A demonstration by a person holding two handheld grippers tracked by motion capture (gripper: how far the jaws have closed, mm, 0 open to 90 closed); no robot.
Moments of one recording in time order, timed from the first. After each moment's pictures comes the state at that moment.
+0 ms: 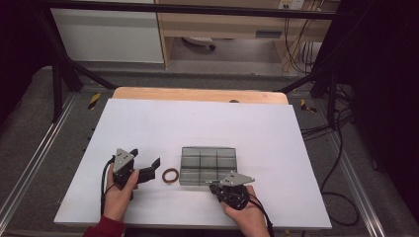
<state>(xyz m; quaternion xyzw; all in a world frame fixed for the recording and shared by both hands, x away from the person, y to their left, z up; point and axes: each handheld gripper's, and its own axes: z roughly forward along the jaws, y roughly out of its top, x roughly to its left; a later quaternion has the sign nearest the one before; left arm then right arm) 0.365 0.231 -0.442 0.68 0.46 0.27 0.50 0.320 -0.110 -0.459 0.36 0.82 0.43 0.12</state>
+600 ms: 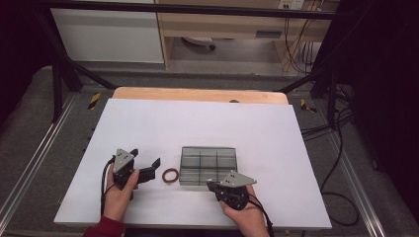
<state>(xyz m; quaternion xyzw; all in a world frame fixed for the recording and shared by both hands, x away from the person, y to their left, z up) 0.365 0.231 -0.443 0.68 0.46 0.27 0.50 0.316 -0.108 -0.447 0.34 0.80 0.47 0.14</state>
